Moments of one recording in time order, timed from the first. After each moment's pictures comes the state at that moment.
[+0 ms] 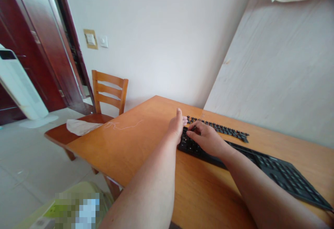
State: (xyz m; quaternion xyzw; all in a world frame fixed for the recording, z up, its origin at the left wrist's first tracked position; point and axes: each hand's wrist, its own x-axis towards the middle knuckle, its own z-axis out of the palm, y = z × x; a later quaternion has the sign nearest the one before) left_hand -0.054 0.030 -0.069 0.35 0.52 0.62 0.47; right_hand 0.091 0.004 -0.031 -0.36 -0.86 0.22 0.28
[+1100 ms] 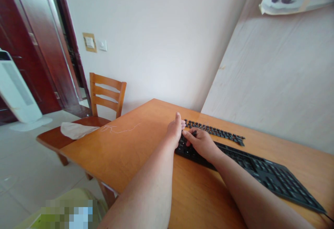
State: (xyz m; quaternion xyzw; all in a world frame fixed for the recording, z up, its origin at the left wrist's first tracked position) left_hand -0.053 0.028 -0.071 0.38 0.53 0.62 0.44; right_hand 0.084 0.006 -0.045 -0.39 -0.80 0.31 0.33
